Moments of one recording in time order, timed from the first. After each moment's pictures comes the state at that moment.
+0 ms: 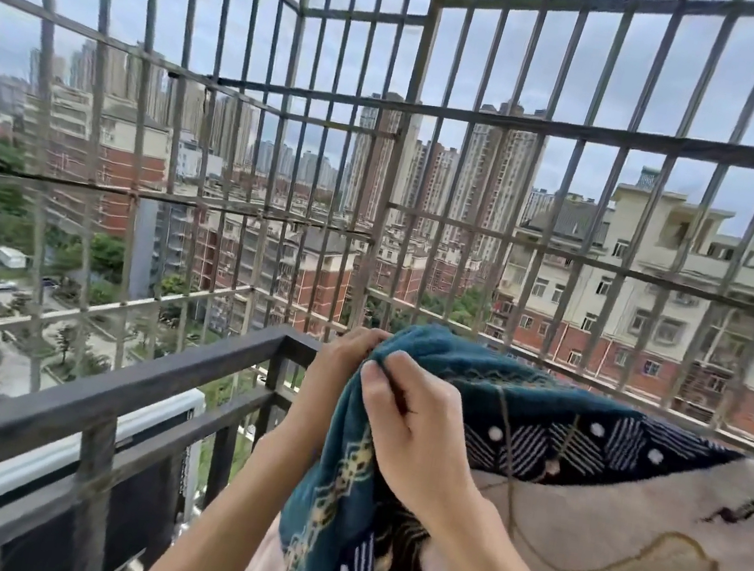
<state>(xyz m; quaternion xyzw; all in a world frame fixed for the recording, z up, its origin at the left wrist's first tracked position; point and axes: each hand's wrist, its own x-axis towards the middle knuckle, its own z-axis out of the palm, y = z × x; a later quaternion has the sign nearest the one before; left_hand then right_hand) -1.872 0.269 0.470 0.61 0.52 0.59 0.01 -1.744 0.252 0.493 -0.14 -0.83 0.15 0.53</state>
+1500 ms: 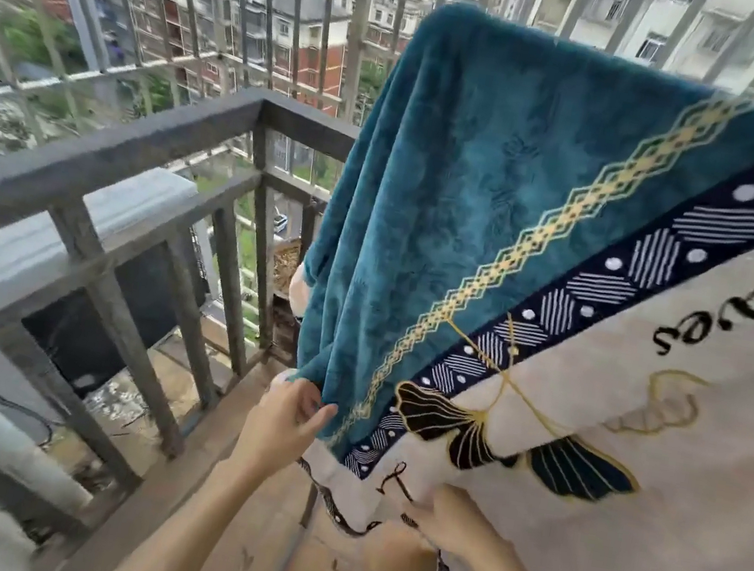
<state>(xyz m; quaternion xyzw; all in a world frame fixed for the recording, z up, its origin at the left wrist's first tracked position) -1.854 0.212 0.132 0.55 0.75 0.32 0.18 -1.591 0.250 0.125 -0.58 -0.72 0.35 -0.12</state>
